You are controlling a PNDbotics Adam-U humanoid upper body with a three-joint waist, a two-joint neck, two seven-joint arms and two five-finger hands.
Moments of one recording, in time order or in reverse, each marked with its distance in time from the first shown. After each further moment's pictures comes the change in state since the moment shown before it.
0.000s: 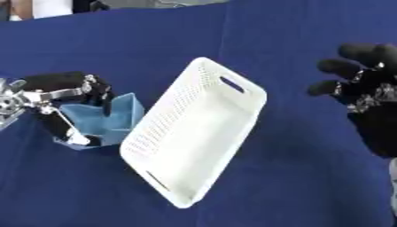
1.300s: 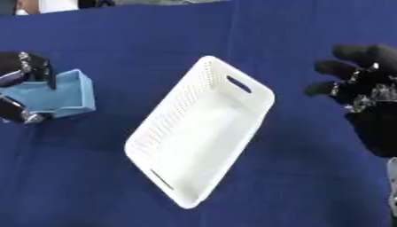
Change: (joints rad) left arm 0.162 0.045 0.290 0.050 -0.277 0.032 0.283; right arm 0.010 0.000 -0.007 0.000 0.024 -0.002 -0.002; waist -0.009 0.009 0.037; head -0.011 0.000
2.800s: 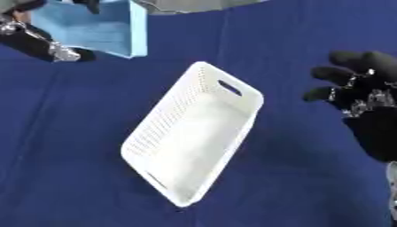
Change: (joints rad) left arm -0.463 -0.121 -0.157 -0.207 0.126 -0.111 -0.110; right arm 0.014 0.002 0.006 0.000 -0.003 0.018 0.018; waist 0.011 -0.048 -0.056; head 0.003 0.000
